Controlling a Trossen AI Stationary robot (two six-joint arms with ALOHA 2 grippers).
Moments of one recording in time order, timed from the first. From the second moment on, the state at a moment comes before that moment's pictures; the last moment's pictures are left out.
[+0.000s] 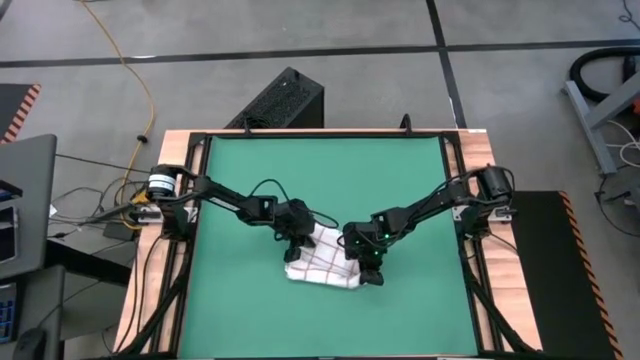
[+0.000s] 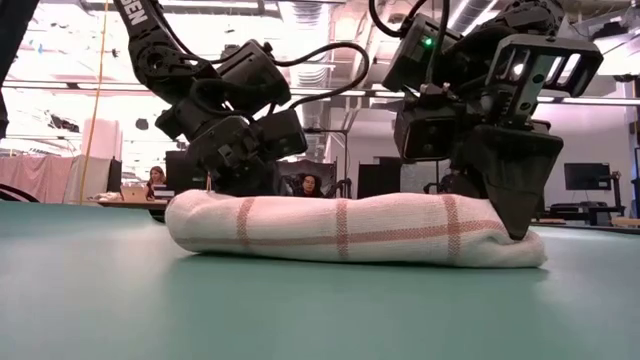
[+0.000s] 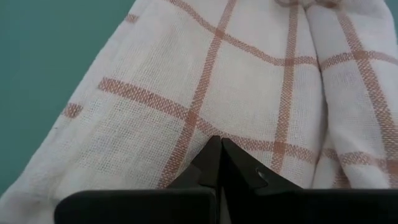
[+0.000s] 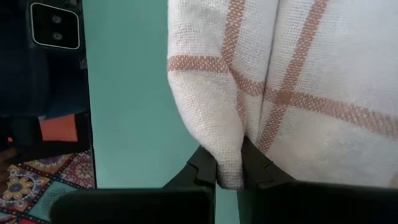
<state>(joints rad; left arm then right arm) 0.04 1.87 0.78 0.16 0.31 -0.05 0.15 1.78 0.87 -0.22 -0.56 0.38</state>
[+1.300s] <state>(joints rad) 0.02 1.87 0.77 0.14 0.36 -0.27 -0.21 1.68 0.80 -0.44 -0.69 0.33</state>
